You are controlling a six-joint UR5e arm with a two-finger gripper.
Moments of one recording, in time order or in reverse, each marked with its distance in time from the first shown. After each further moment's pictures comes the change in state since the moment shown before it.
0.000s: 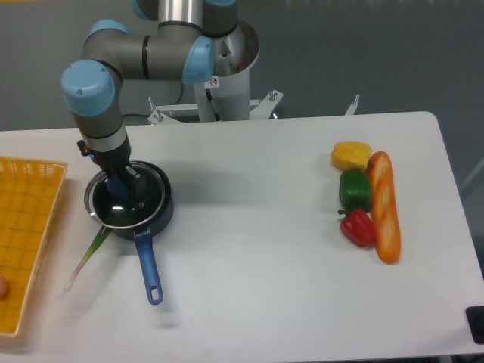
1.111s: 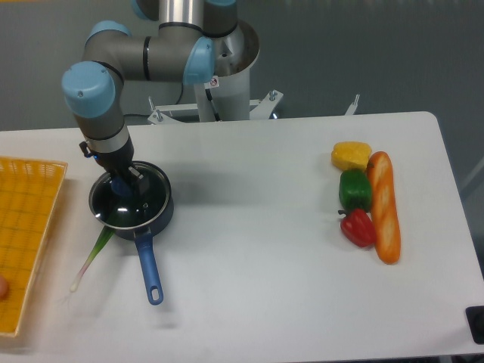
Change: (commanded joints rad) arm 0.003 -0.005 0.002 0.000 0.029 0.005
